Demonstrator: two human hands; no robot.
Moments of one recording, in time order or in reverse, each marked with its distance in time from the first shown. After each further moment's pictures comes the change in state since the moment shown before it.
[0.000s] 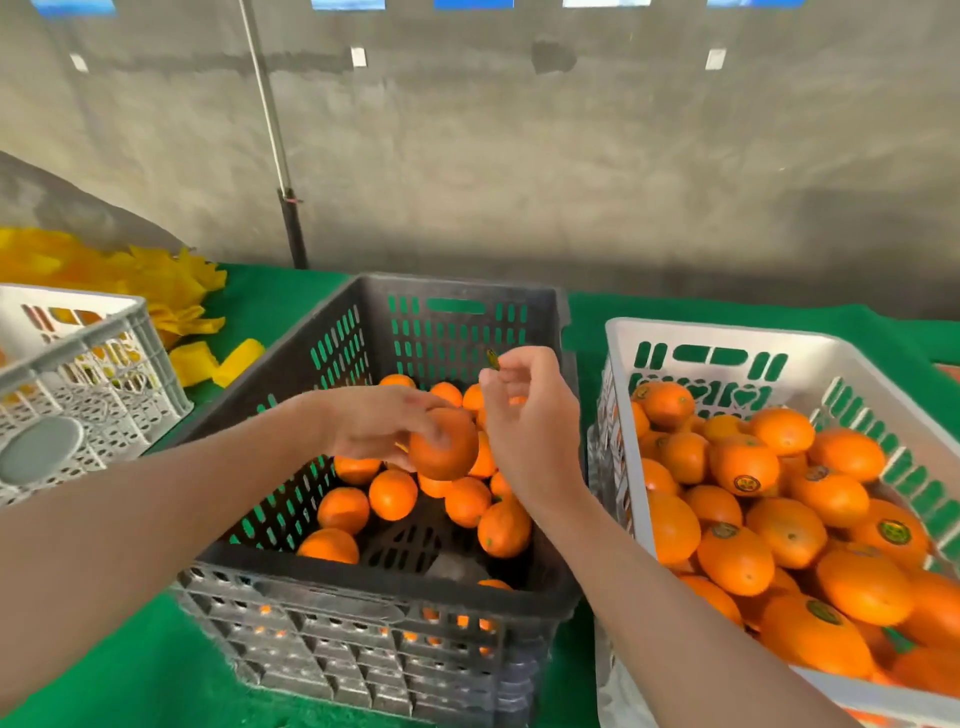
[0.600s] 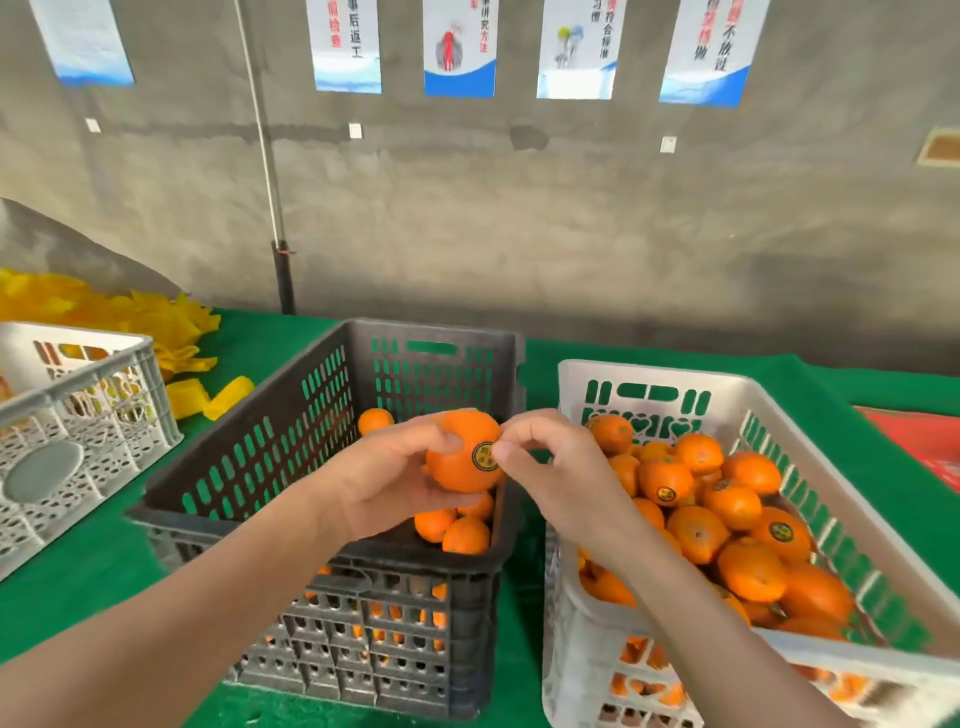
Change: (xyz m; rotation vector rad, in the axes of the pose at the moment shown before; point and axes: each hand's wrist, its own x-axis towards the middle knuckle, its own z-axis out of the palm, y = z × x) left_hand -0.072 0.021 0.085 -0.628 -0.043 0.308; right_hand -0.032 -0.049 -0.112 0.011 -0.440 0.007
